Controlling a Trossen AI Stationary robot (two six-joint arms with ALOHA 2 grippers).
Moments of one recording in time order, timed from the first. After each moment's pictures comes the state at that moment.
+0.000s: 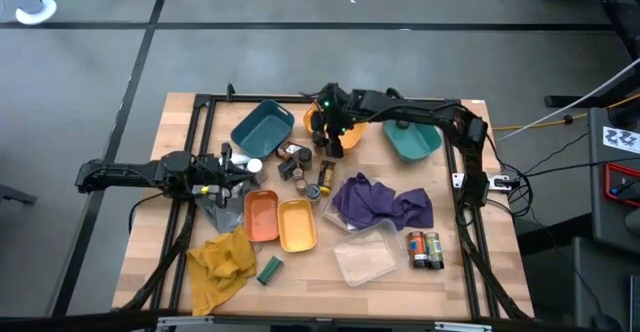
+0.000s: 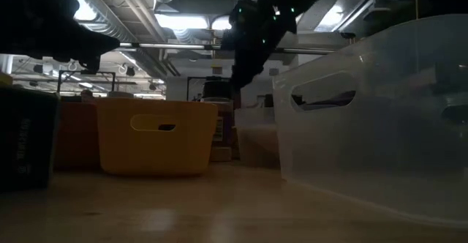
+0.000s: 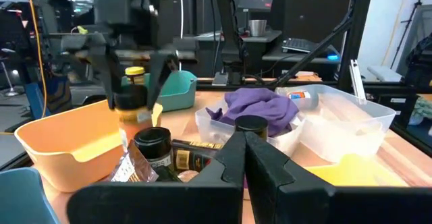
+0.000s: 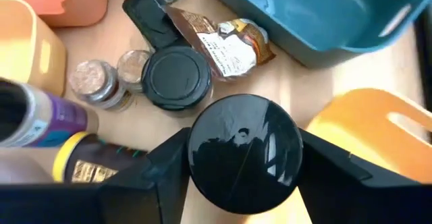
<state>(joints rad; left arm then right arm) 0.00 0.05 0.01 0.03 -0.08 0.01 -0.37 1.99 1.70 -0.67 -0.27 -0.41</state>
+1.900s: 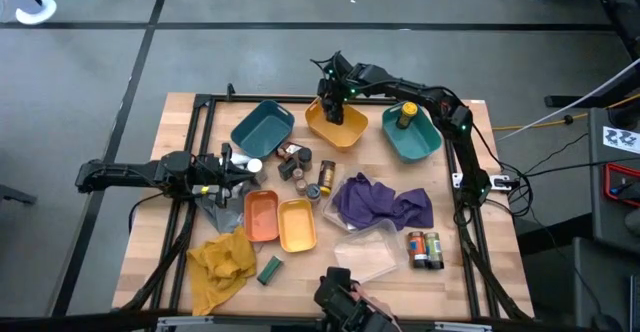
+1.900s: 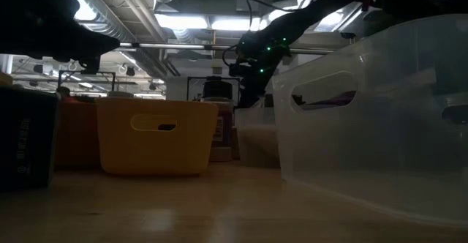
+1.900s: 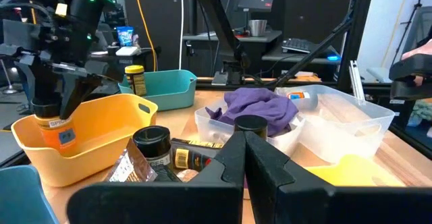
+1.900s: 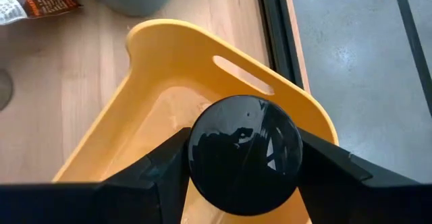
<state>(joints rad) 0.00 0.05 0.01 0.03 -0.08 0.00 -0.60 2.18 1.88 -0.69 -0.15 -0.48</state>
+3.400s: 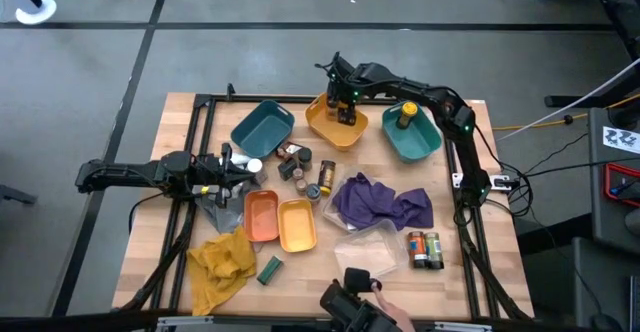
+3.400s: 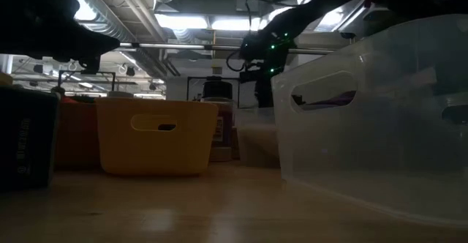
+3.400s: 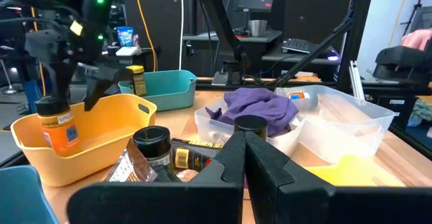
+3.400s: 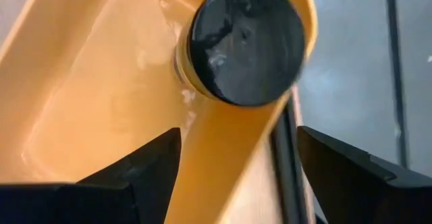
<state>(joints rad) 0.00 0.05 0.01 0.03 -0.08 0.00 -0.60 2.15 1.88 -0.91 0.10 -0.48</state>
